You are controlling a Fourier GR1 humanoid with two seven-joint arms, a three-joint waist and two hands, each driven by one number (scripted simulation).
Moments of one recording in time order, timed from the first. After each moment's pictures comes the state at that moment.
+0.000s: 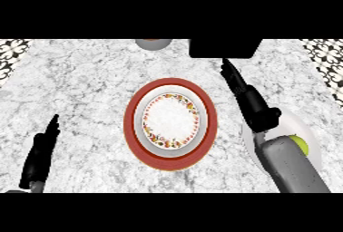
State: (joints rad) left arm -0.01 0.55 -0.30 -1.28 0.26 0.45 0.05; right arm -0.40 -0.23 0.29 -1.35 -0.16 -0.09 -0.12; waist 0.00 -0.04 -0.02
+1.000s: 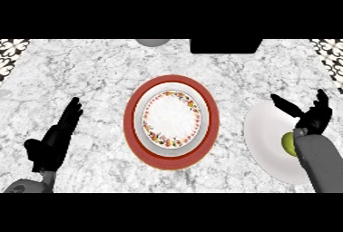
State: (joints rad) left arm -0.07 0.48 -0.27 -1.35 0.34 0.23 -0.17; right arm -0.40 -0.35 0.01 -0.97 0.07 -0.94 0.47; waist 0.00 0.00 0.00
